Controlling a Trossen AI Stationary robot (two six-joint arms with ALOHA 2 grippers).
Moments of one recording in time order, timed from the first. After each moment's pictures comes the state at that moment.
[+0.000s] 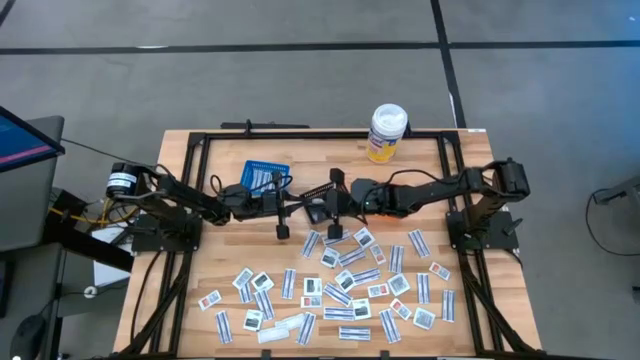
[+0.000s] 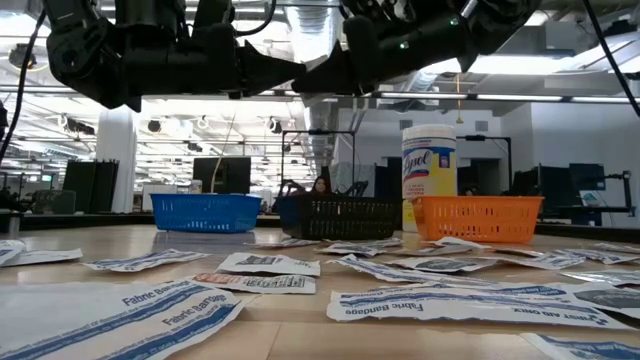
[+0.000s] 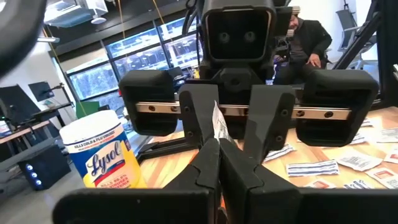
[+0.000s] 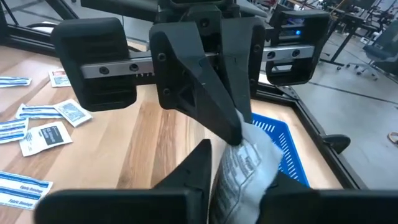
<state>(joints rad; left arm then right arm) 0.01 1.38 0.41 1.26 -0.08 0.34 0.01 1.67 0.93 0.47 0.13 -0.24</state>
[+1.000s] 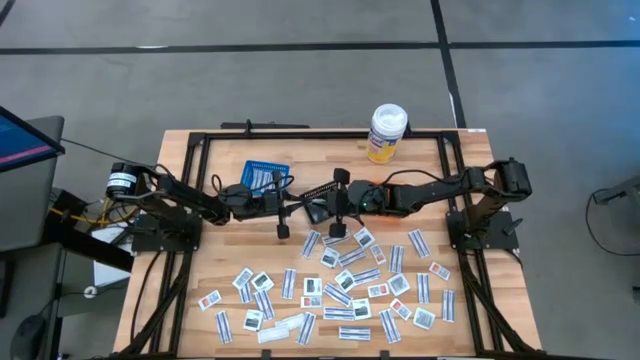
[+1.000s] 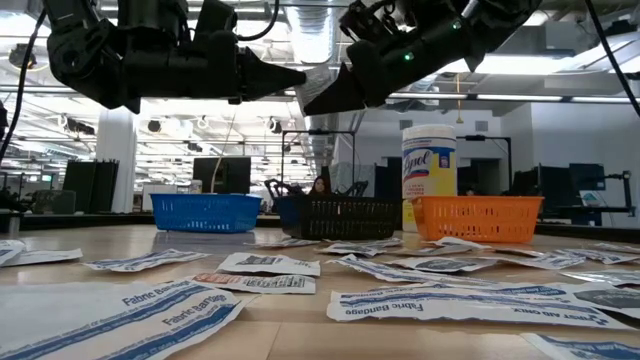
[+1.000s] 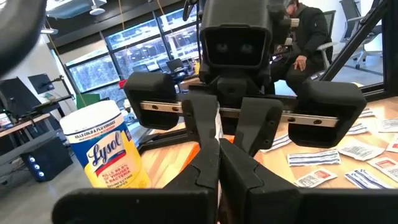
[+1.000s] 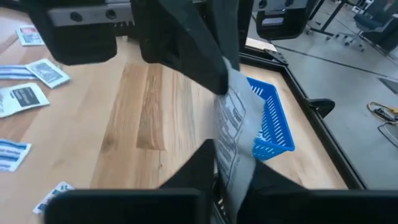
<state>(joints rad) 0.01 1.38 0.41 1.22 -0.09 0.34 0.00 1.65 0.93 0.32 0.21 -0.25</state>
